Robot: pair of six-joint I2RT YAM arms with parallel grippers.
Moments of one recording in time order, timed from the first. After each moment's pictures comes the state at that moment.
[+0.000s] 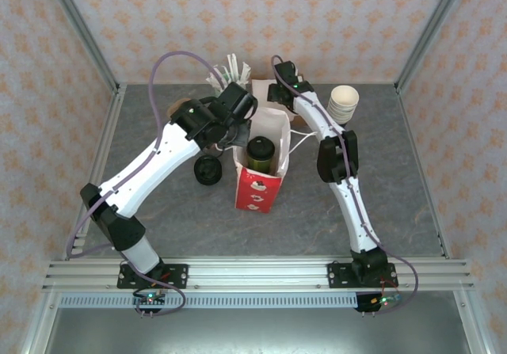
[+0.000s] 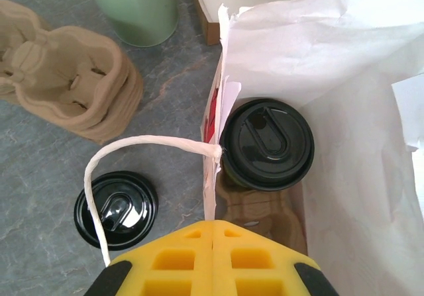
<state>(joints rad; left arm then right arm) -0.69 1.65 1.87 -1.22 -0.30 -0.49 0.37 2.65 2.54 -0.72 0.19 0.38</state>
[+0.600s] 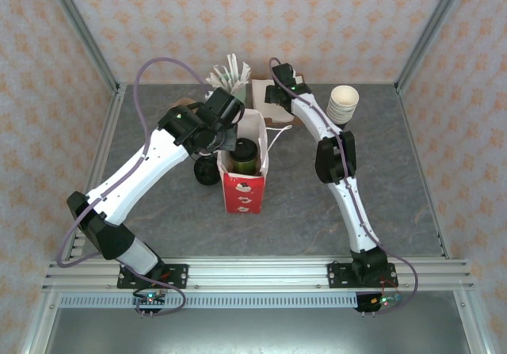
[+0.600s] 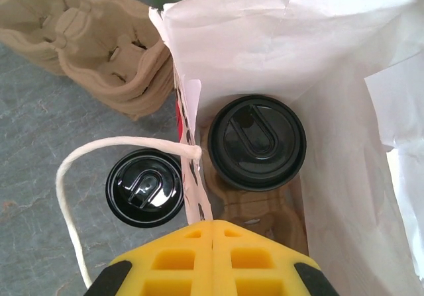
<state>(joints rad) -0.65 1.56 1.74 -1.21 -0.31 -0.53 0.38 2.67 2.55 -0.71 0.21 0.38</state>
